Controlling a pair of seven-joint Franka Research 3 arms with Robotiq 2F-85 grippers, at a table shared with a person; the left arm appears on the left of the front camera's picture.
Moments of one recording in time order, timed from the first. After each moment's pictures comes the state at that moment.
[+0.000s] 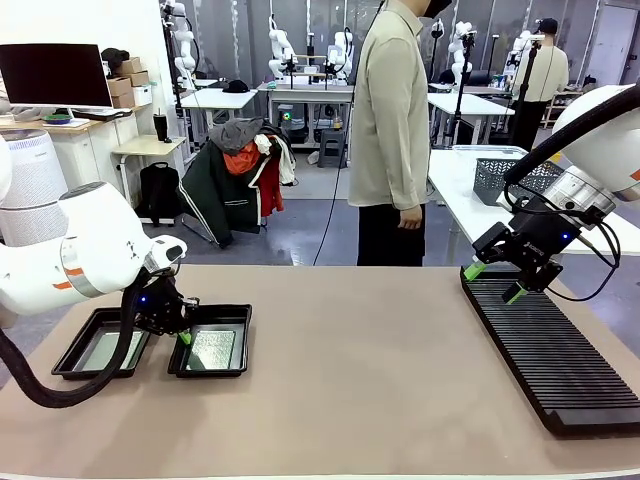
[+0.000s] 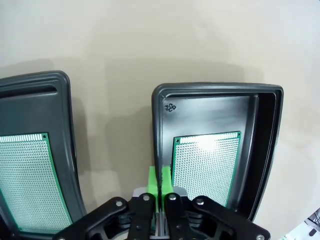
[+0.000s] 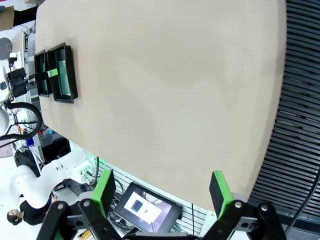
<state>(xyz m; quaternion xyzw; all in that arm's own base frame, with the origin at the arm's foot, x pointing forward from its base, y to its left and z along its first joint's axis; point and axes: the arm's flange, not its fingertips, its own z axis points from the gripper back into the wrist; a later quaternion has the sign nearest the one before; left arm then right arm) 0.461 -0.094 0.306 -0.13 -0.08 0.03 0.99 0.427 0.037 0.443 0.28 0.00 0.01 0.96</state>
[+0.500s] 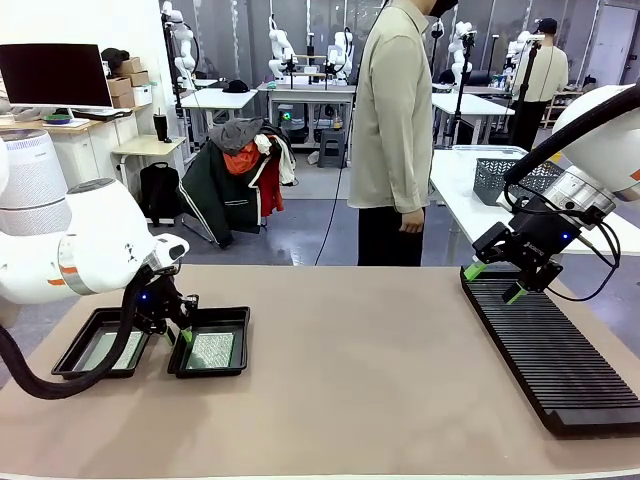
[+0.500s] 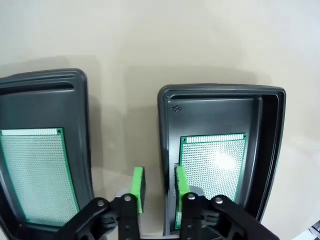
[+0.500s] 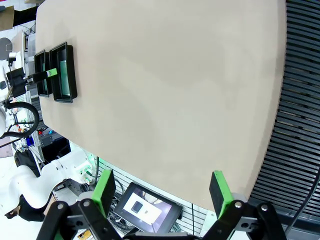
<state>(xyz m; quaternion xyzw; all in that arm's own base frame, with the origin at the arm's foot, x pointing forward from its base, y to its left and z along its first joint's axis) 0.462 -0.096 0.312 -0.09 -0.08 0.04 0.99 0.427 0.037 0.443 0.28 0.00 0.01 0.96</state>
